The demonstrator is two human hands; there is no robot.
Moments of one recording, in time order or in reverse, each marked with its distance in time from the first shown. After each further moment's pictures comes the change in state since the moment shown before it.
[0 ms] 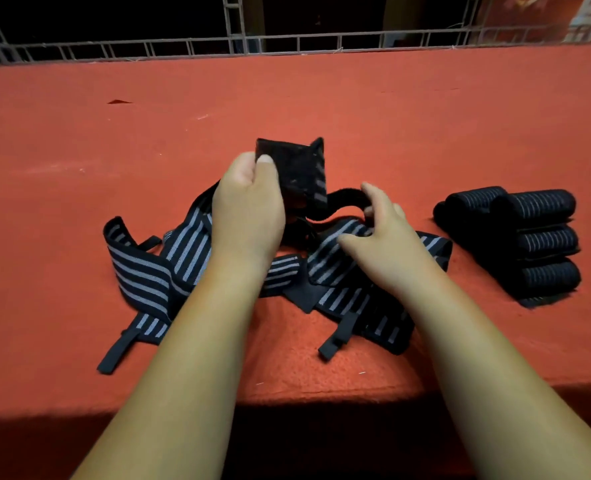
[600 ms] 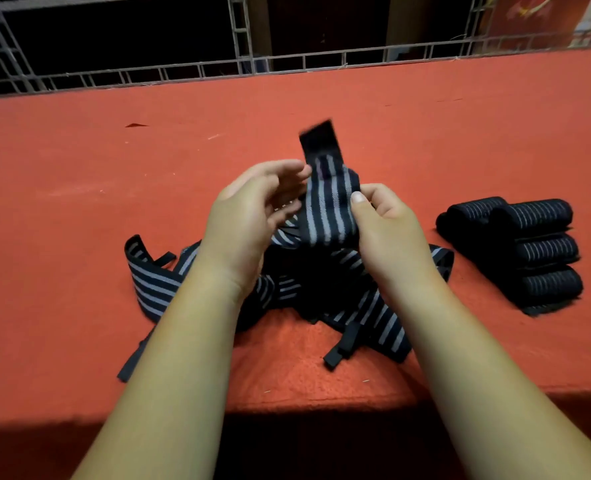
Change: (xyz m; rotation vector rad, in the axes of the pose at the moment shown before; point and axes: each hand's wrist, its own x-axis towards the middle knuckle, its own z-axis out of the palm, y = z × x) left_hand -0.005 0.022 -0.019 -0.334 -0.249 -0.079; right_hand -0.005 -0.035 0.005 0.517 0.184 -0.078
